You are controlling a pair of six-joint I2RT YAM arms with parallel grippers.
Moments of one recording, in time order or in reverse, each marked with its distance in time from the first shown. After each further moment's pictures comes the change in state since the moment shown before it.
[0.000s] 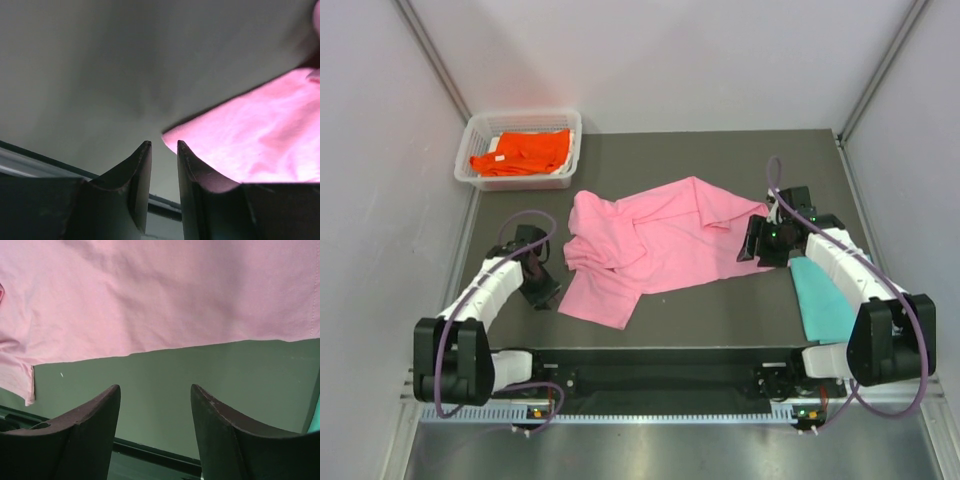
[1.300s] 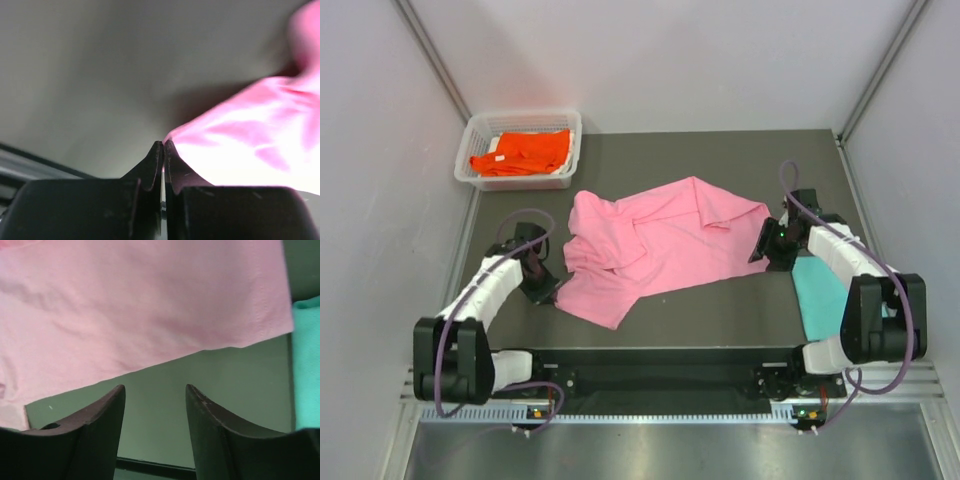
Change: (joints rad) left arm 0.004 0.032 -0.002 0.014 0.039 -0.039; right arm -0.095 0.102 -0.016 0.039 0.038 0.079
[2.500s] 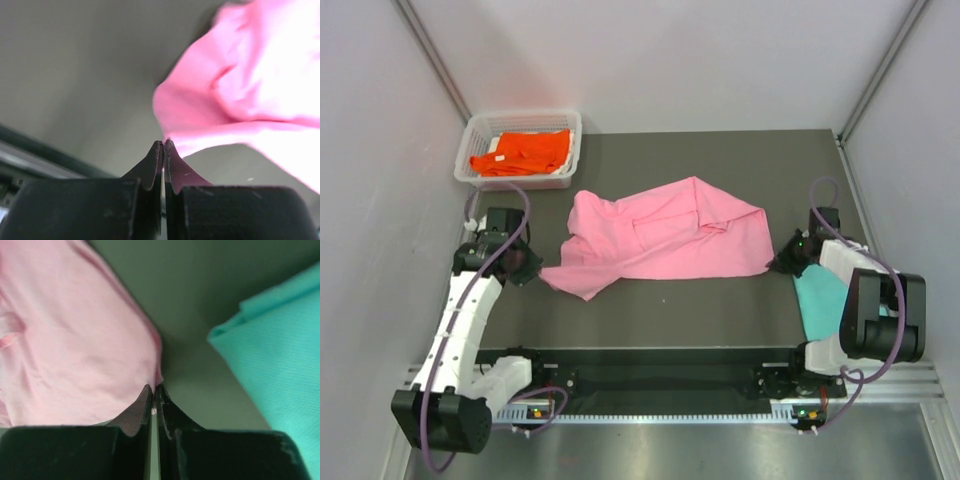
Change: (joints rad) left arm 0.000 -0.268 0.221 -0.198 -0.100 0.000; right arm -0.208 0.019 -0.231 0.312 -0.071 0.248
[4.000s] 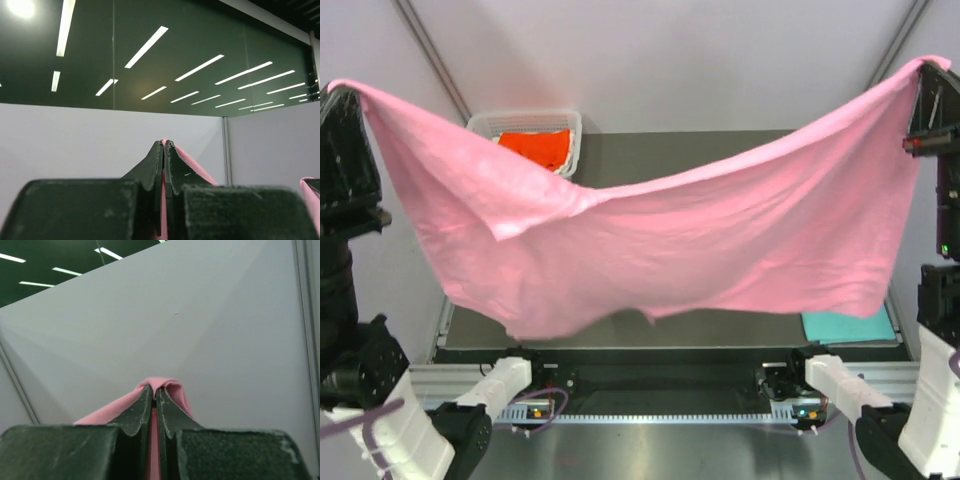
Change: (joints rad) left arm 0.000 -0.036 1.188 0.956 0.435 0.406; right arm 0.254 -0.548 1.117 0.100 0.307 -0.376
